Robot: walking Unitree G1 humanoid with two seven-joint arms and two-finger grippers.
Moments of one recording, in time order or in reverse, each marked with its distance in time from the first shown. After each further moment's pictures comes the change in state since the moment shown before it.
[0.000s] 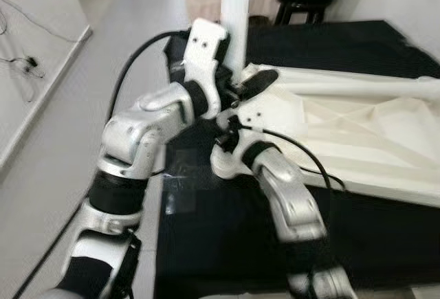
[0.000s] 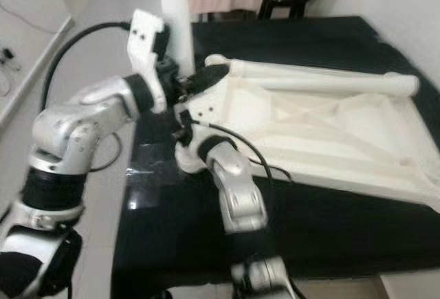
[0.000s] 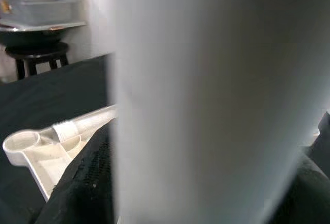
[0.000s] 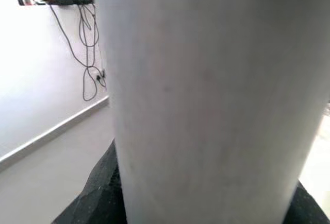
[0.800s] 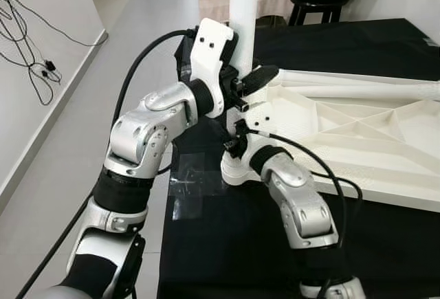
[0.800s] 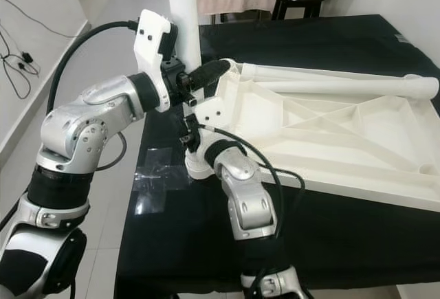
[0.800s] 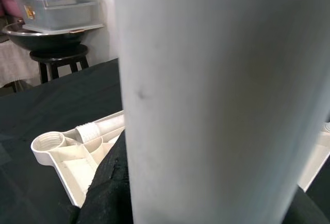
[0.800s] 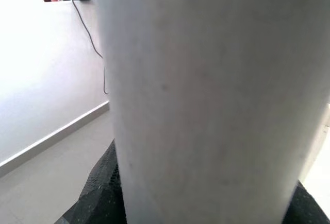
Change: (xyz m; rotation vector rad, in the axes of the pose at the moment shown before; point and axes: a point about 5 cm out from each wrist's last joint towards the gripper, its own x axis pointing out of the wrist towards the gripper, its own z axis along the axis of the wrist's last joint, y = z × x) left arm -0.005 0.010 0.002 0.046 0.000 0.063; right arm 0.015 -0.001 0.015 0.002 -0.019 0.167
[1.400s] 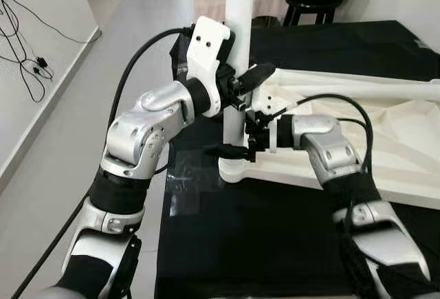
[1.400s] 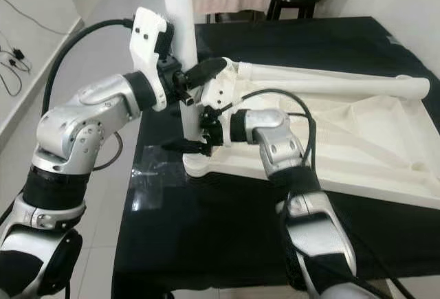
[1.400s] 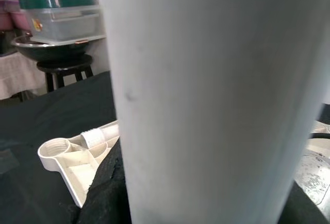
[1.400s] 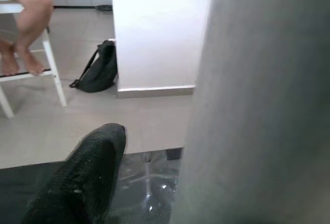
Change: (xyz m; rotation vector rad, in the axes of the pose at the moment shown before) left arm -0.002 0.000 -0.002 0.023 -0.003 0.016; right arm 0.017 -0.047 0.019 -0.149 0.127 0.780
